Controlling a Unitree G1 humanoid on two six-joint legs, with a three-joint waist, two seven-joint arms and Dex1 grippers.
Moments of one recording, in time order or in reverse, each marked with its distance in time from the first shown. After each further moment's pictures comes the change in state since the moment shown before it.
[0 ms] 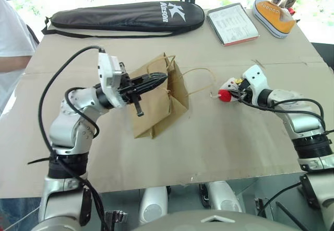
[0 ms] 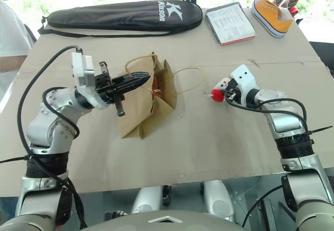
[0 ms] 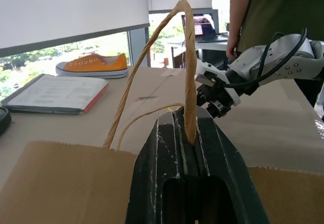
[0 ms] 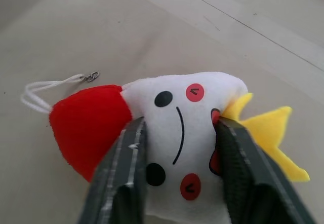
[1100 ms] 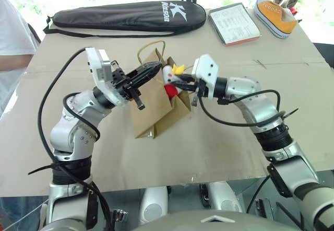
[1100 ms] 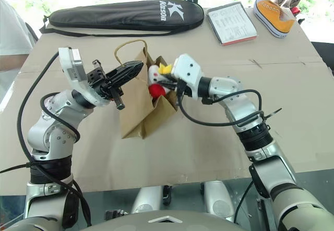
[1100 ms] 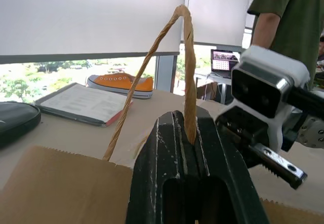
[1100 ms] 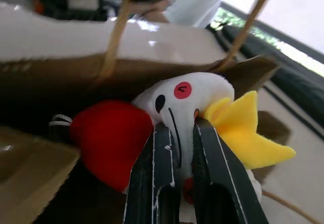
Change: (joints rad) left arm 0.023 -0.076 0.047 -0.071 -0.102 0.068 0.173; right arm -0.189 0.270 0.227 -0.030 0.020 -0.373 0.244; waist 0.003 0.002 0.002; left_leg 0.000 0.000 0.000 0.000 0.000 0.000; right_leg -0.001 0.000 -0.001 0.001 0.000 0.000
